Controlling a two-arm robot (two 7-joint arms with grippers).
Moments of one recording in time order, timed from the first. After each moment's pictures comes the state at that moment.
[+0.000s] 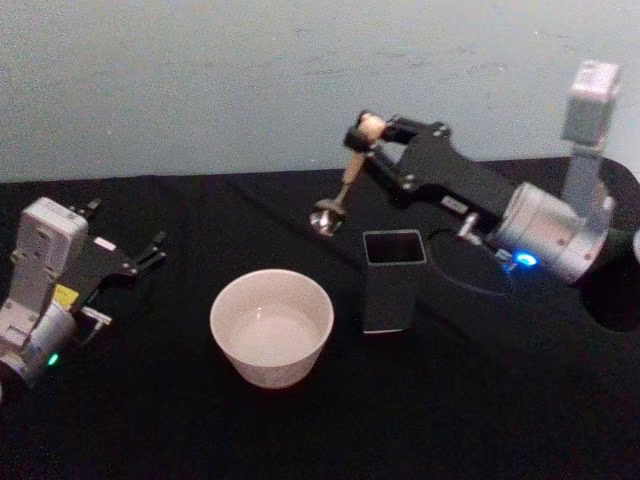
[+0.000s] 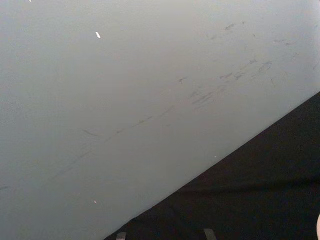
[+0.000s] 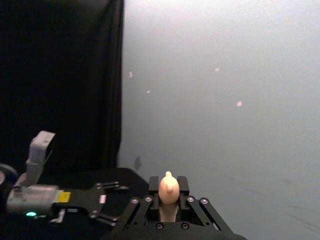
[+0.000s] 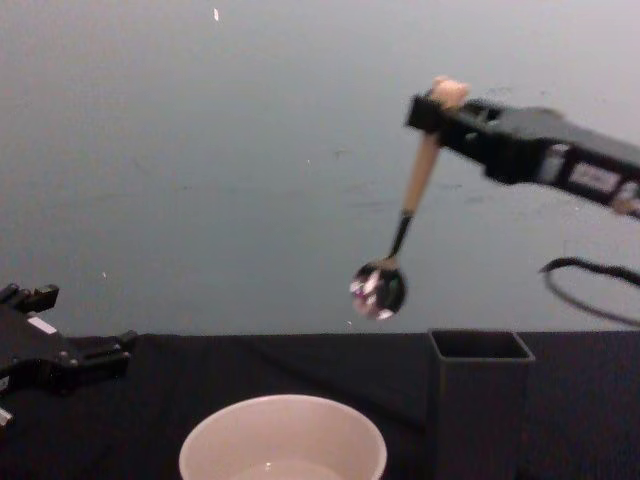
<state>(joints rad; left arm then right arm) -0.20 0.60 0.45 -1.41 -0.25 -0.12 0.03 0.43 0.42 -0.45 -1.38 0.63 -0.20 0.73</state>
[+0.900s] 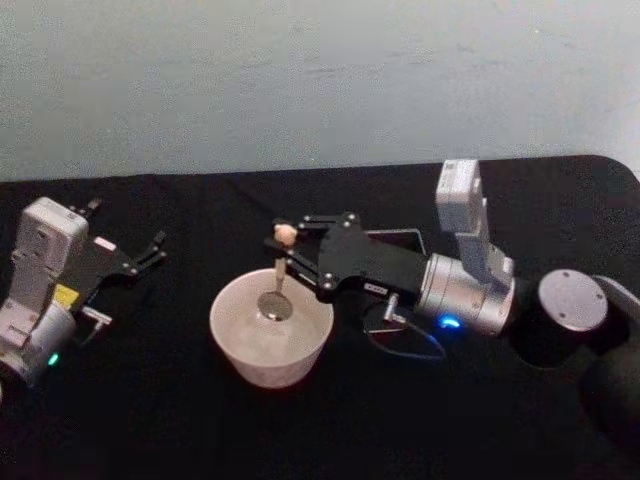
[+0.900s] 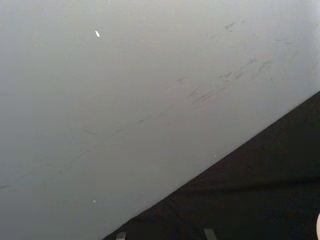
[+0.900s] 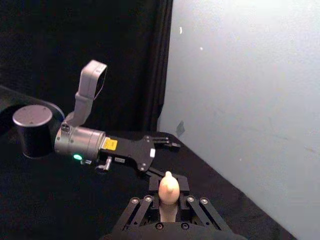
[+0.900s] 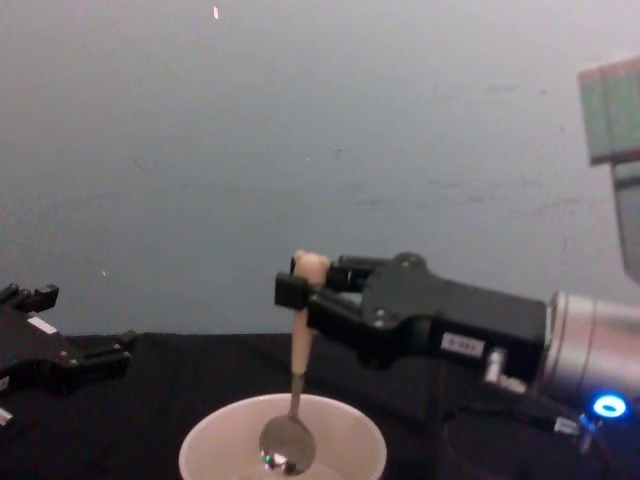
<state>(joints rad) -0.20 0.60 0.45 -1.41 -0.25 -0.12 0.03 0.49 0.32 -0.61 -1.17 0.49 -0.31 0.83</state>
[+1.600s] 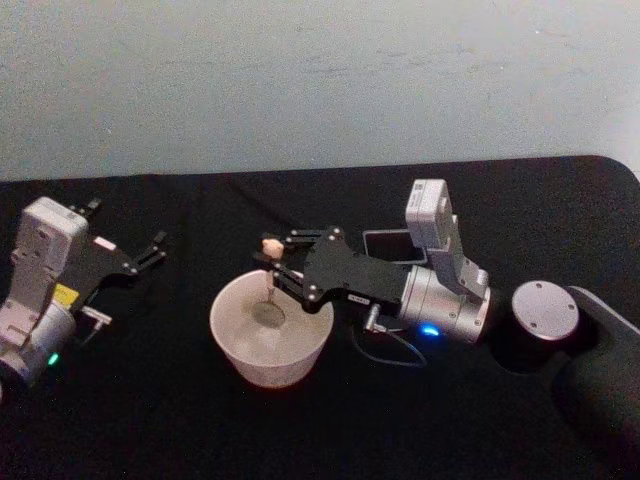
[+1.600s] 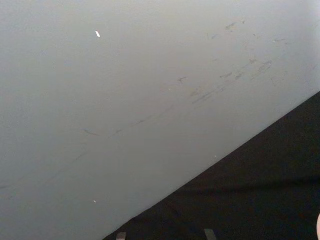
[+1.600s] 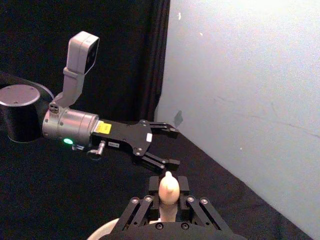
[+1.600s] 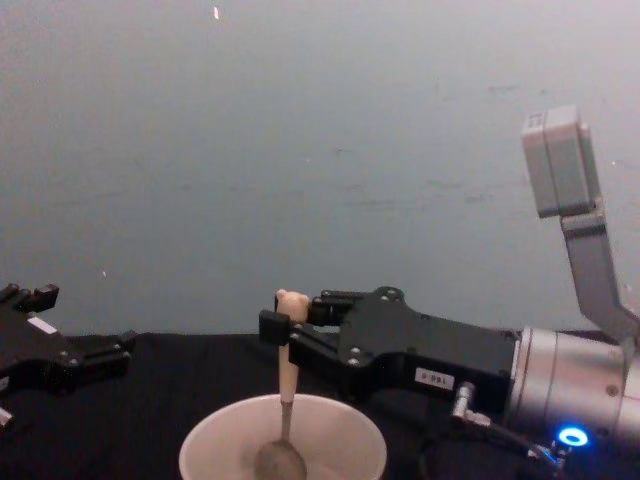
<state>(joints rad) -0.20 0.60 0.45 -1.41 -0.25 -0.12 0.03 0.52 0.25 -0.62 -1.03 0.43 -0.38 0.83</state>
